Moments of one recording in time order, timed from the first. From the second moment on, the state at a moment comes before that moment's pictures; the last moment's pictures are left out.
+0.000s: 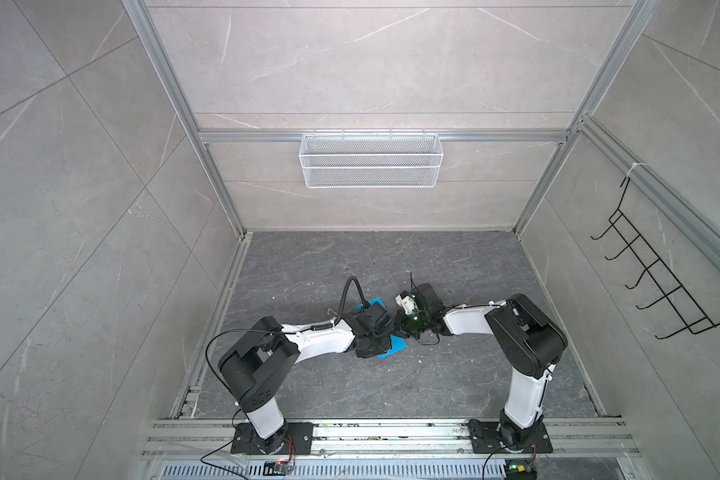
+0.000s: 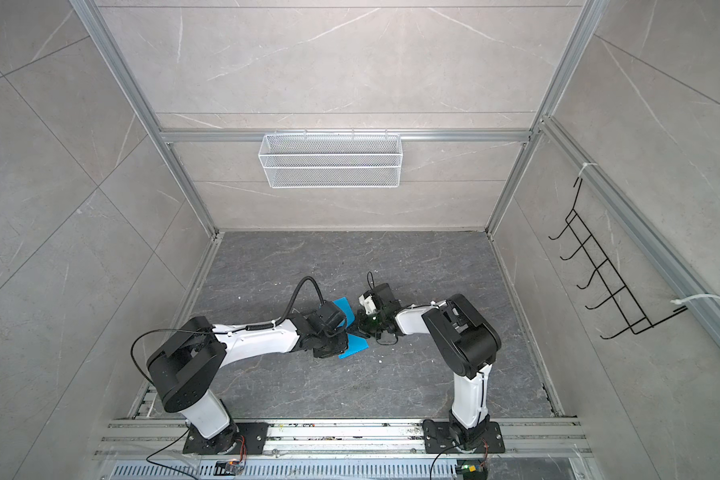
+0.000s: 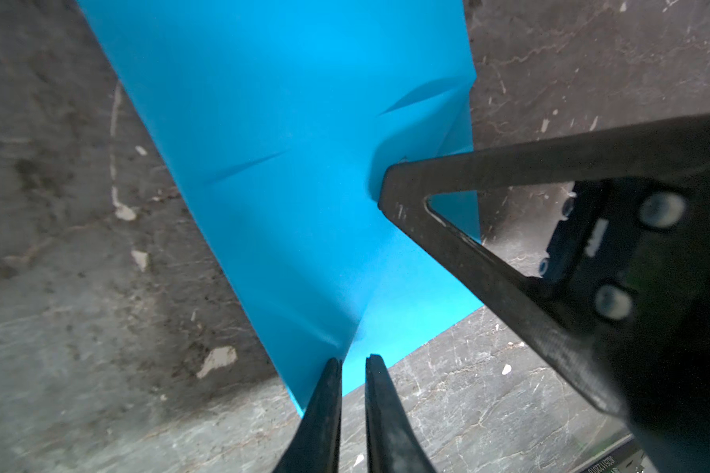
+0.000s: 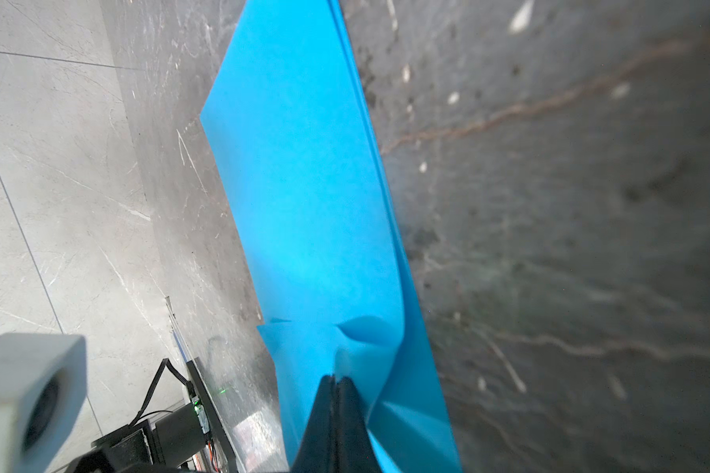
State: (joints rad) left arm -0.89 1.70 0.94 -0.36 0.09 -1.02; right arm 0.55 1.91 0.88 0.10 -0.61 0.79
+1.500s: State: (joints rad) left arm -0.89 1.74 0.97 -0.43 0.07 -1.02; right arm 0.59 1.85 0.79 0.12 -0.69 0.62
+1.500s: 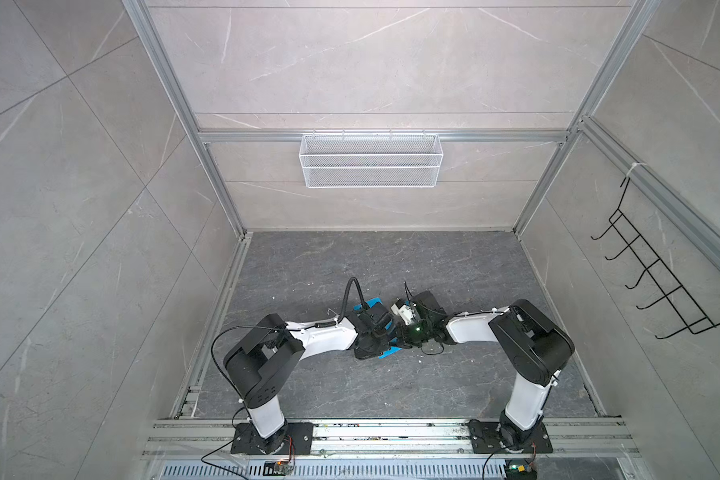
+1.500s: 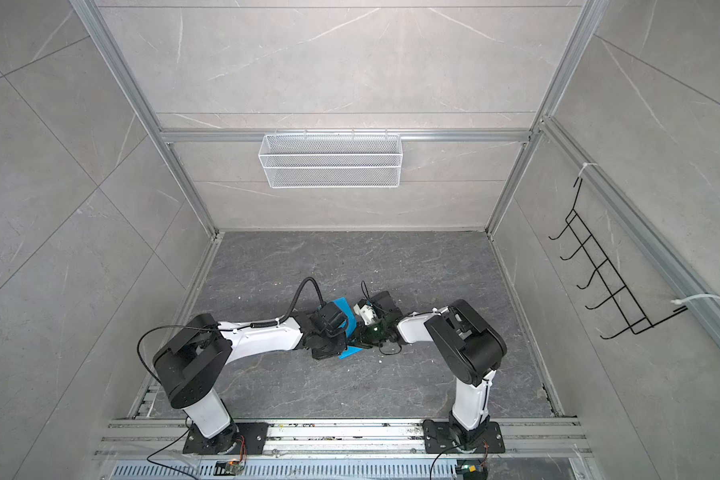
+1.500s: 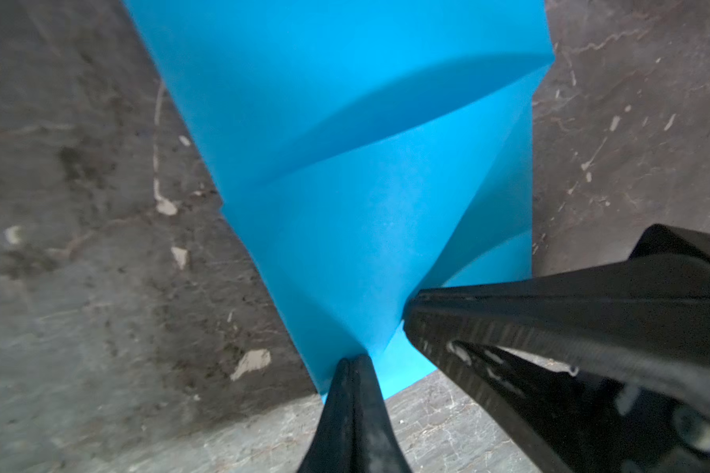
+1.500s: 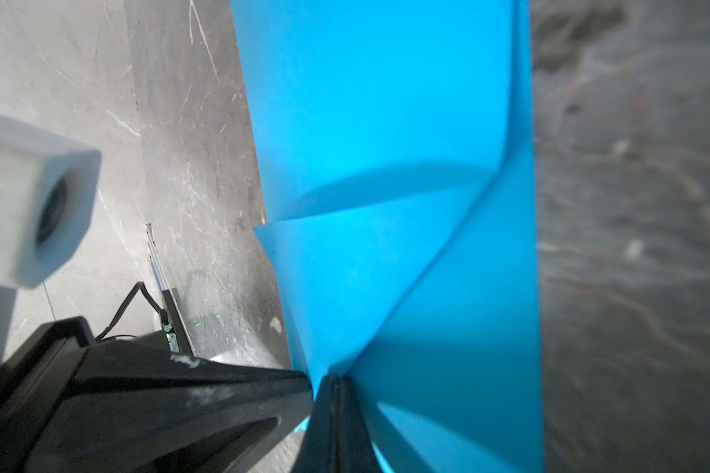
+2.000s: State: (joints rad) left arm -0.89 1.74 0.97 -0.44 0.07 -1.02; right arm 0.59 1.82 0.79 0.17 -0.70 0.60
